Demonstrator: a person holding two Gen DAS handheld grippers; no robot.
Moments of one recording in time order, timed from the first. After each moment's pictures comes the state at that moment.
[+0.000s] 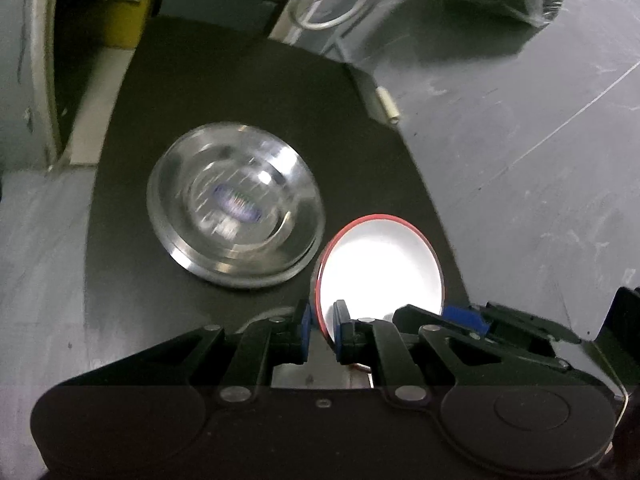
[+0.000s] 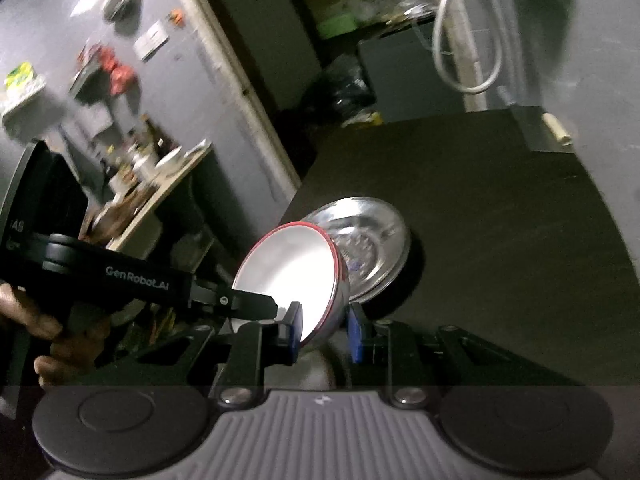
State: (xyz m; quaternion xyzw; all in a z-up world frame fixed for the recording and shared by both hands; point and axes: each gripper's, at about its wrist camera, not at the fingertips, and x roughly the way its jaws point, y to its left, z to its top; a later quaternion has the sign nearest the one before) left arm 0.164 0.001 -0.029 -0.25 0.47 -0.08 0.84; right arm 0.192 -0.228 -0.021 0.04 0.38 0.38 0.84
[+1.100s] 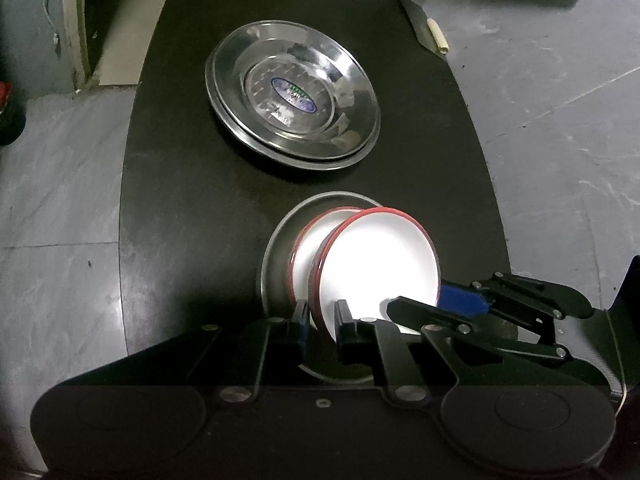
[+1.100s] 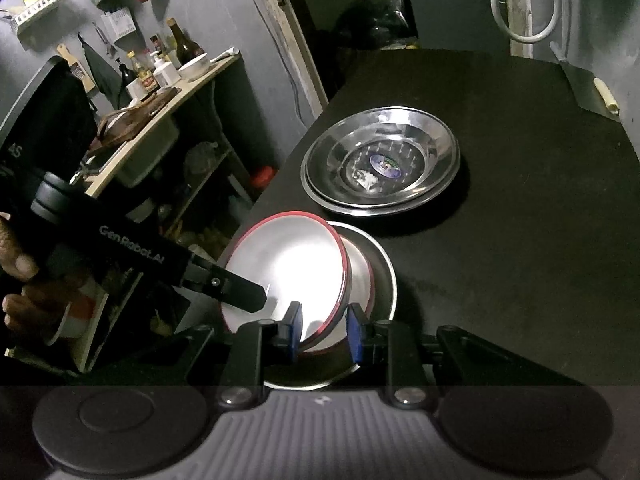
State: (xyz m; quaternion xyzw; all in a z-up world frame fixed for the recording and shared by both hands) left arm 0.139 0.007 -0.062 -0.26 0.57 -0.06 0.78; right arm 0.165 -0.201 -0.041 -0.06 0.45 0.41 0.79
